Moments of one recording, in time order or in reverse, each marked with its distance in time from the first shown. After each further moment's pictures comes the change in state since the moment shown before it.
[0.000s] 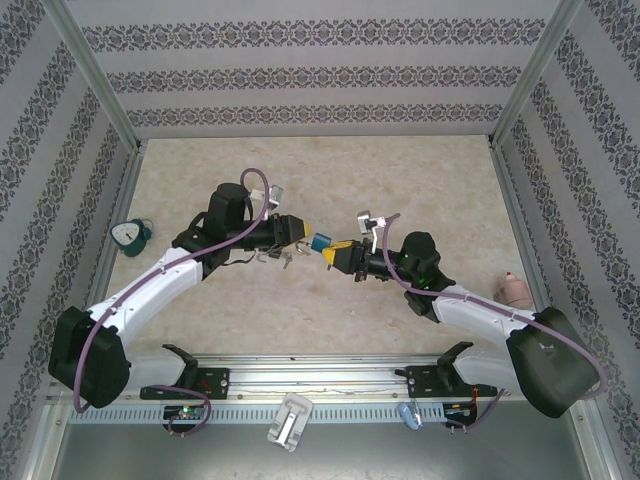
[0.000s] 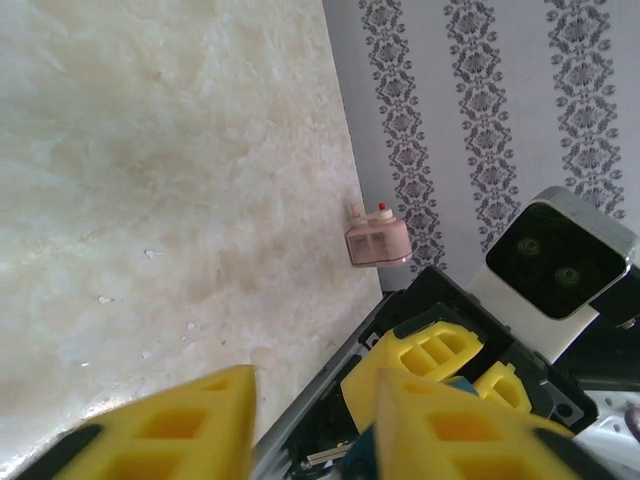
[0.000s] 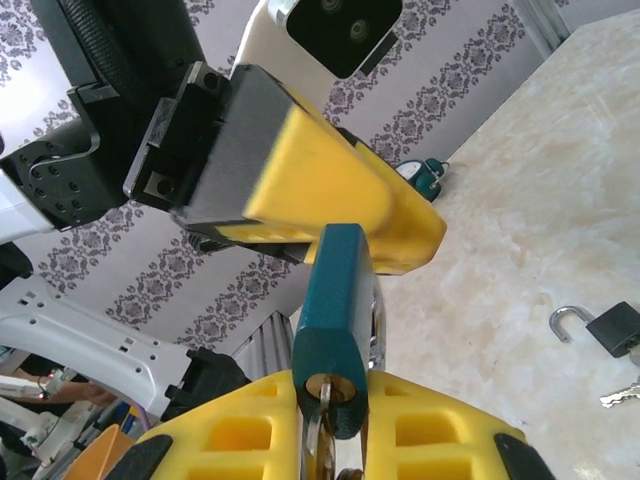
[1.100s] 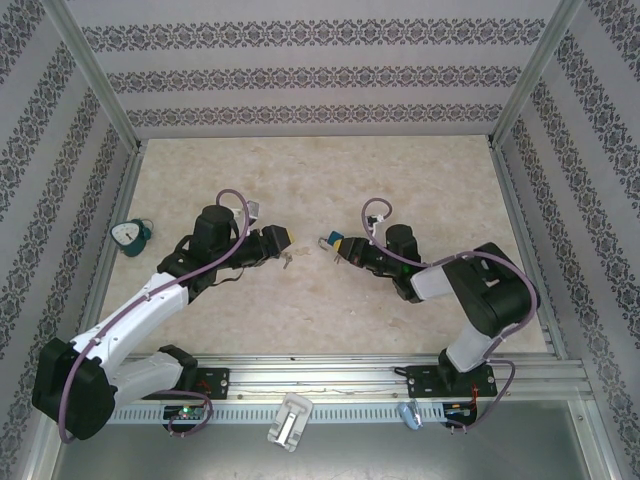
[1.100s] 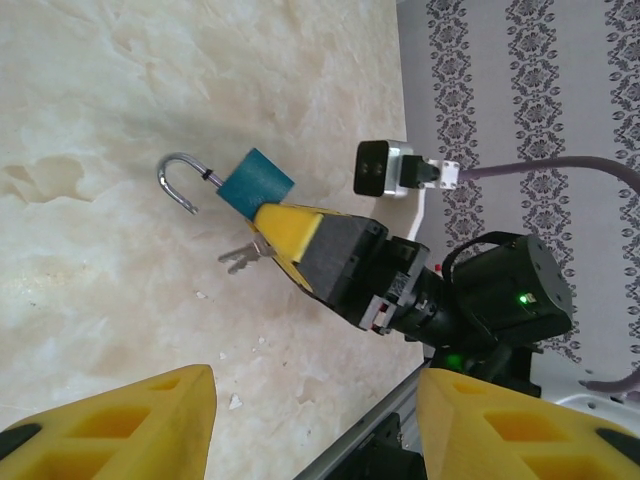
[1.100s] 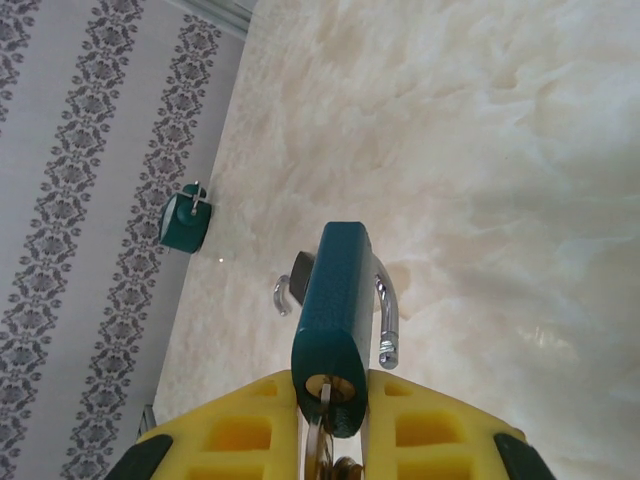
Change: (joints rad) left arm 0.022 -0.176 -0.188 0.004 -0.191 -0.094; right arm -0.124 0.509 0.048 0.091 0.192 0.175
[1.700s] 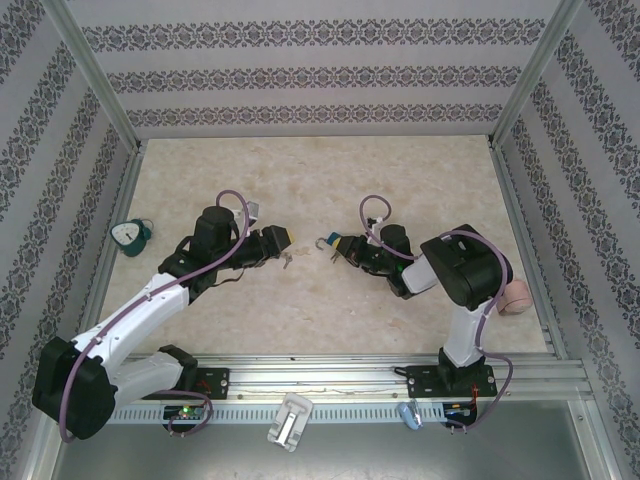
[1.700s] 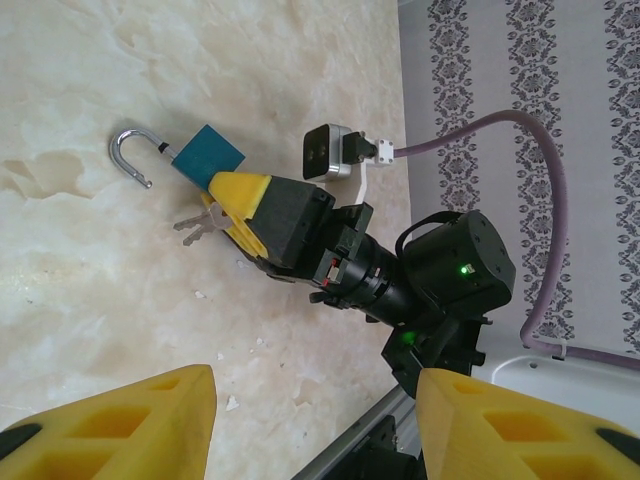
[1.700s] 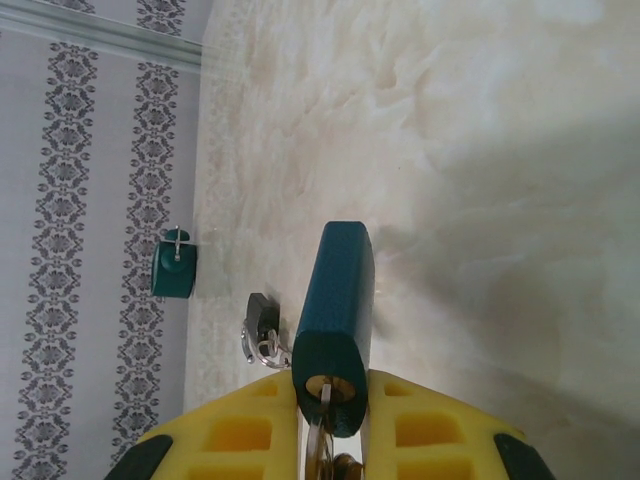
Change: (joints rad) left arm 0.000 0.003 -0.015 0.024 0.001 -0.022; right arm -0.020 0.200 0.051 0.117 0.019 0.179
